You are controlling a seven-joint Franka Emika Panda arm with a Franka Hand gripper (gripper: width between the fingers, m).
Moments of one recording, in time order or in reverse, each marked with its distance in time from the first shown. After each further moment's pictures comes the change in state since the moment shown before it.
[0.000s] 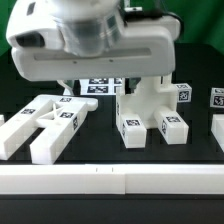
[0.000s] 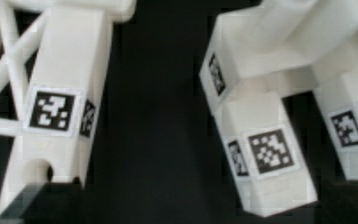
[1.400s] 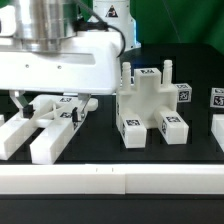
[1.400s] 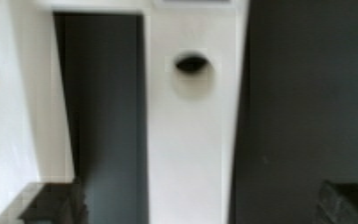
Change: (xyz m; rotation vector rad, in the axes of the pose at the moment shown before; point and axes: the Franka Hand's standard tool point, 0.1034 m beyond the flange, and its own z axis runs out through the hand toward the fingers) arm 0.027 0.080 0.025 -0.029 0.525 0.105
